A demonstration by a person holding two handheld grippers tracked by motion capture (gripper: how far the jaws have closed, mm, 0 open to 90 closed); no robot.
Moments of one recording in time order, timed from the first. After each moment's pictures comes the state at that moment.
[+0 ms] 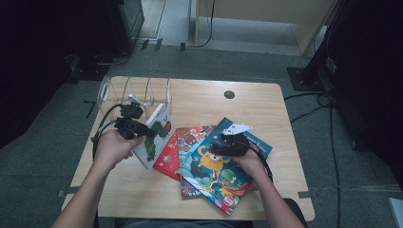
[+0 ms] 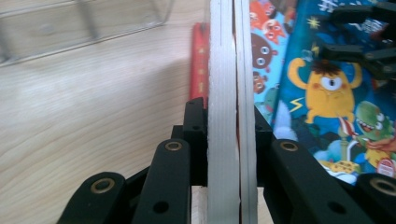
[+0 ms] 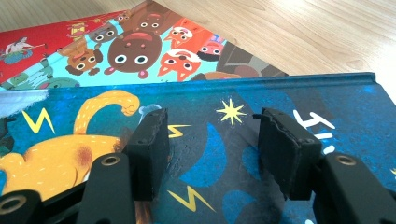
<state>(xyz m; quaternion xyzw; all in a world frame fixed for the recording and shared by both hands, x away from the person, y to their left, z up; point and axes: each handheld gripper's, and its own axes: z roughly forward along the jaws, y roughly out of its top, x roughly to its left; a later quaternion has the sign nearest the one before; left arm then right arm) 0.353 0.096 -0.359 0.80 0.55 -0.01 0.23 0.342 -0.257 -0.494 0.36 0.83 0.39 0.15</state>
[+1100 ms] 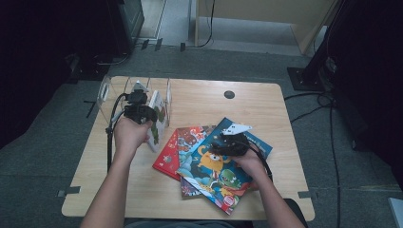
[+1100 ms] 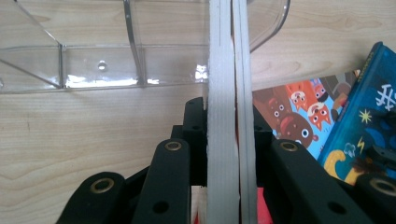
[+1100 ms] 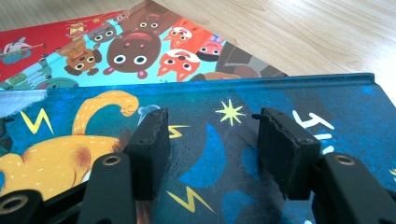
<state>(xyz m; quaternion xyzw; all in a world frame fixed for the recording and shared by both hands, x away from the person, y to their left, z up) 0.402 0.068 -0.364 0.72 0.65 0.06 0.21 0.342 -0.257 -0.494 0.36 0.83 0.39 0.15</state>
